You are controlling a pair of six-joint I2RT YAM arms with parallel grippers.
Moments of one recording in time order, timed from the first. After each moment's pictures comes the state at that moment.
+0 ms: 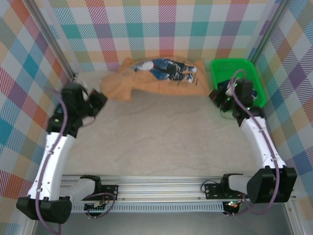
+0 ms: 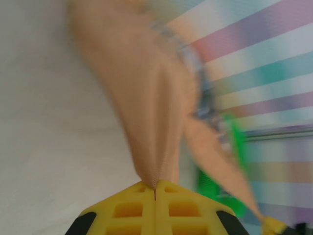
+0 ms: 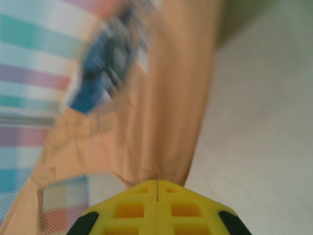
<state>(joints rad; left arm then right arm) -0.13 1.02 1.12 -0.74 0.19 -0.92 0.06 1.21 1.01 -0.48 -0.43 0.83</state>
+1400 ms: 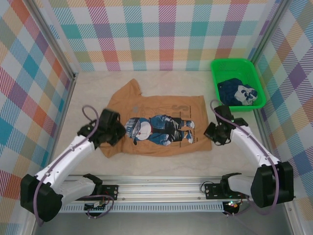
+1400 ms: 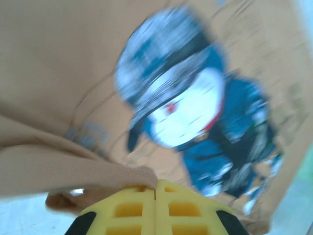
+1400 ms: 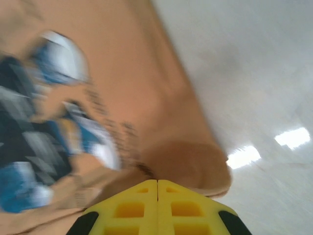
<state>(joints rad) -0.45 1.08 0.95 -0.79 -0.04 -1.17 0.20 1.19 0.86 -0.84 -0.09 0.73</state>
